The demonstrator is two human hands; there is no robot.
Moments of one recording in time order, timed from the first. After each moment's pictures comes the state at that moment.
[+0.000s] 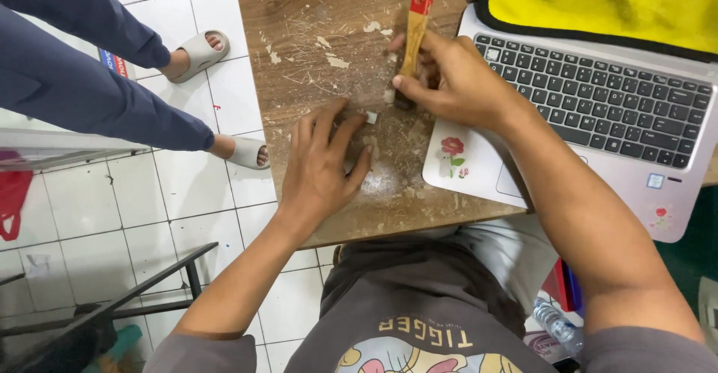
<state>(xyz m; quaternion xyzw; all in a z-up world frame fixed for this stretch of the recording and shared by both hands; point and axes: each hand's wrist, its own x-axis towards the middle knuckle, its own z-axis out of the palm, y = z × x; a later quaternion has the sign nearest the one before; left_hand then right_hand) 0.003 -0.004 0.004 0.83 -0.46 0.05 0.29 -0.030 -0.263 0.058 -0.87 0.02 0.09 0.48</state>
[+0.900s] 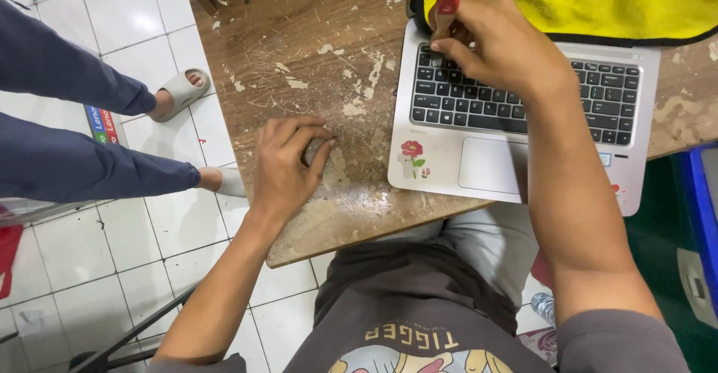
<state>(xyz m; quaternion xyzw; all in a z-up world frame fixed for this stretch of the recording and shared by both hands) 0.028 -0.014 -0.014 0.80 -0.49 0.06 0.35 -0.070 -0.371 0.066 -0.96 -0.06 -0.05 0.25</state>
